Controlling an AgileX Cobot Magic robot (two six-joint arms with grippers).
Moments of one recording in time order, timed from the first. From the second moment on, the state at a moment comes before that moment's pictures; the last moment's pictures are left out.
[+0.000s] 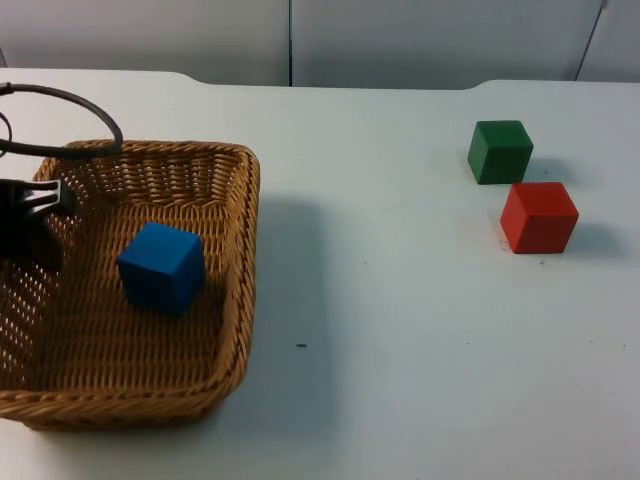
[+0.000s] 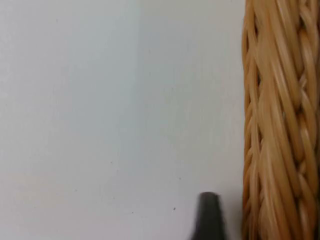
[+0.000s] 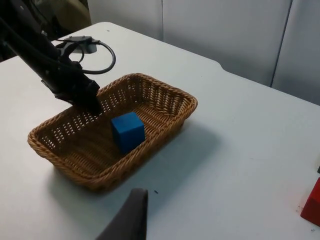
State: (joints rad) right arm 1.01 0.33 -0.53 -0.46 0.71 0.42; left arm 0.01 1.86 -0.81 -0.99 0.30 0.81
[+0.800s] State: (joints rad) right arm 1.01 0.33 -0.53 -0.47 0.71 0.42; left arm 0.01 1.41 -0.90 -0.94 0.42 0.81
